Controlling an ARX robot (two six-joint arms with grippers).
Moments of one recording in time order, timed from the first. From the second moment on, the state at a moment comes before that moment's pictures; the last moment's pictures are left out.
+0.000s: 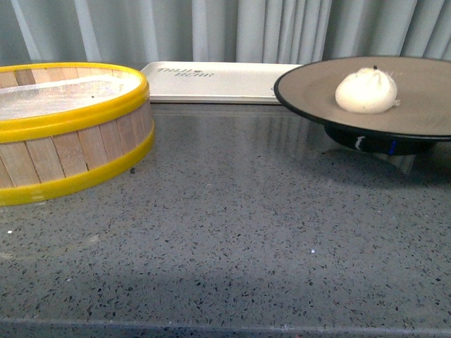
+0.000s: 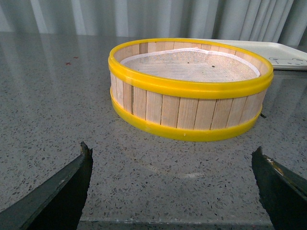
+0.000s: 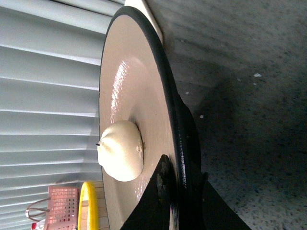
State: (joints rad) left arm 0.00 0.00 0.03 0.00 0.00 0.00; right arm -0.07 1.26 0.64 0.34 -0.39 1.14
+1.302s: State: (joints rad) left arm 0.00 0.00 0.03 0.00 0.00 0.00; right arm 0.03 2.22 1.85 0.05 -0.40 1.26
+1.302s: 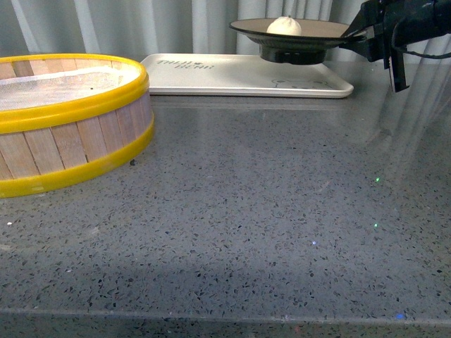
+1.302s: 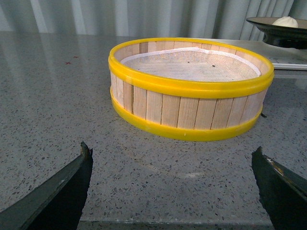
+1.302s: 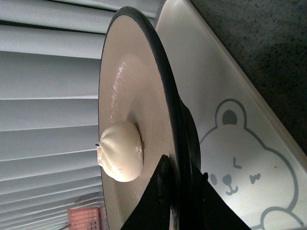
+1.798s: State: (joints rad) left arm 0.00 0.00 0.03 0.00 0.00 0.00; right arm 0.07 2.24 1.88 0.03 -0.41 1.24
